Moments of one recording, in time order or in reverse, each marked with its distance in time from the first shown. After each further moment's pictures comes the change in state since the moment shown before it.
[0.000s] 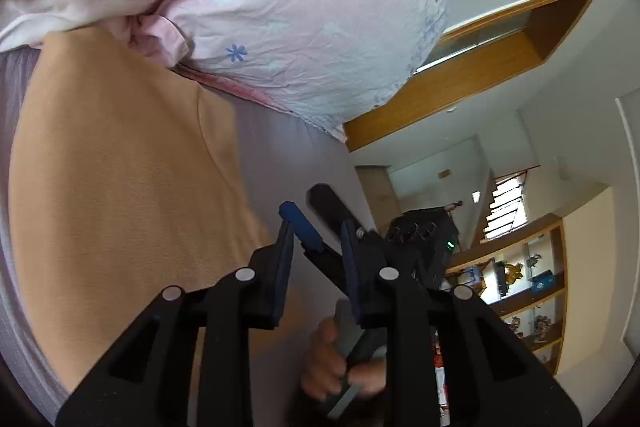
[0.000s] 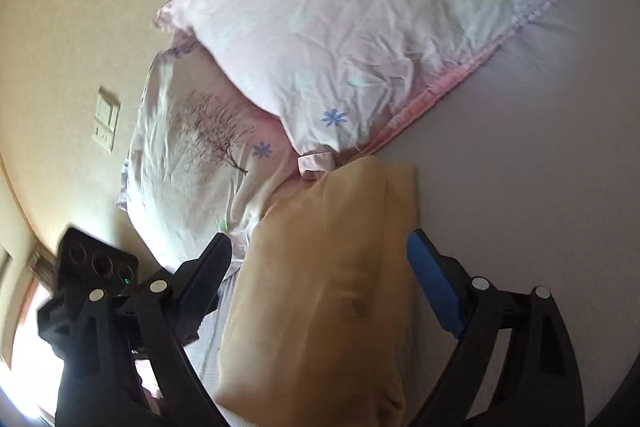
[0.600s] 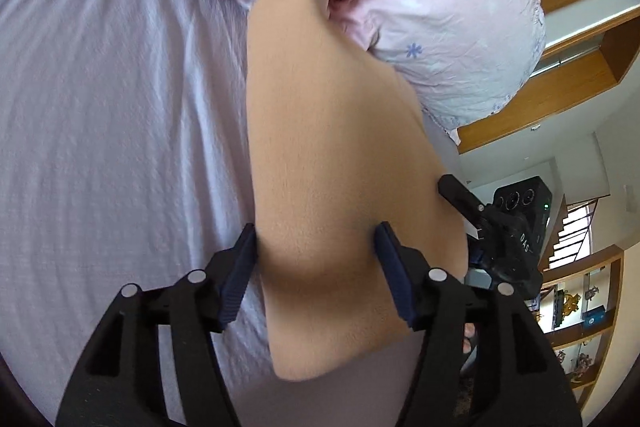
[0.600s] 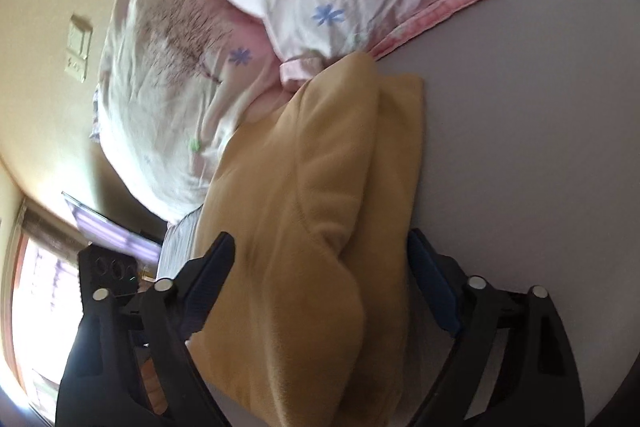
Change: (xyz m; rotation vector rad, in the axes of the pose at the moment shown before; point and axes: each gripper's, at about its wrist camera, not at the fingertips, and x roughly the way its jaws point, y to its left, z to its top) left arm -0.046 0.098 -0.032 -0.106 -0.007 0.285; right arm 0.053 0.005 -0.026 -0.108 0.330 -0.068
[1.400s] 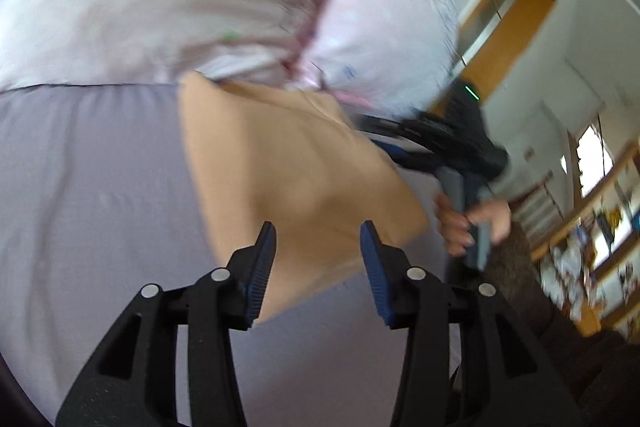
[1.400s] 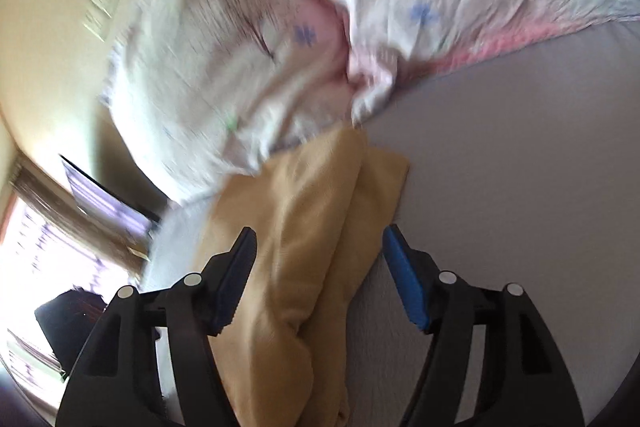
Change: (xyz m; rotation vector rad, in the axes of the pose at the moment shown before) left arm -0.110 -0.022 -0.082 0.400 -0.175 0.064; right arm 0.041 0.058 0.001 -0.124 0.074 -0.064
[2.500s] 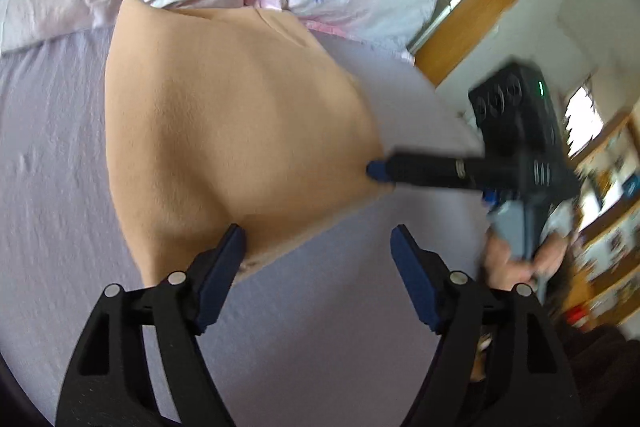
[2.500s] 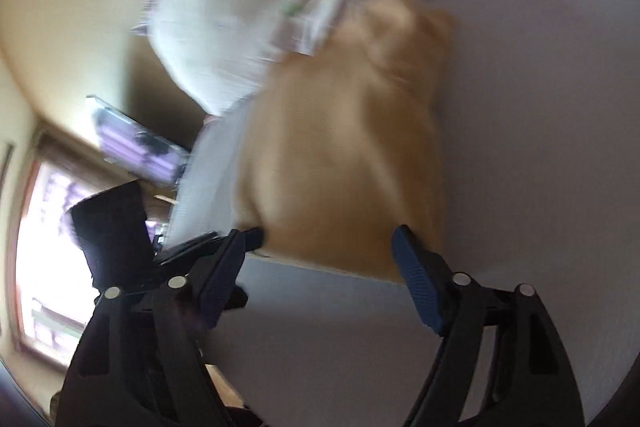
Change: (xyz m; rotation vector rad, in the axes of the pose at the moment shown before) left arm 0.051 -0.024 -0.019 0.056 0.185 -0.034; right arm -0.052 0.013 -0.097 0.019 0.114 0.142
